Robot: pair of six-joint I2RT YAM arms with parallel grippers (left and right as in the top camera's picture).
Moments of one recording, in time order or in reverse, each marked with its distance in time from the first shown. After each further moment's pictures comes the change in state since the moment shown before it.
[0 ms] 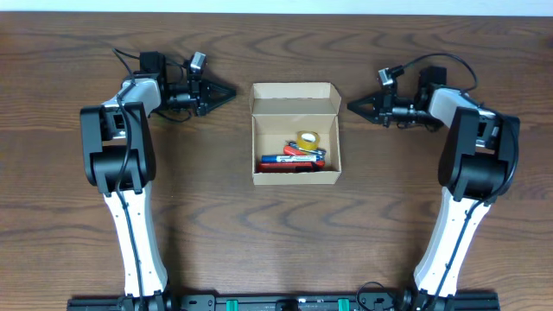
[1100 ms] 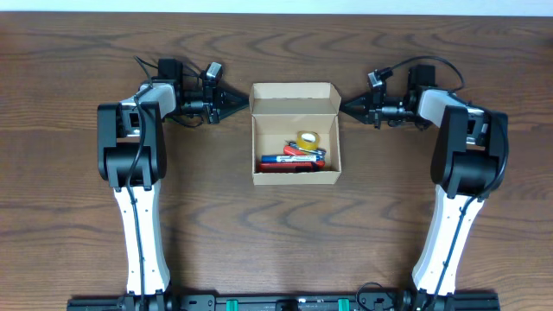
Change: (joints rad) left arm -0.060 0.062 0.000 0.022 0.032 -0.078; right arm 0.044 0.039 0.000 0.118 0.041 0.244
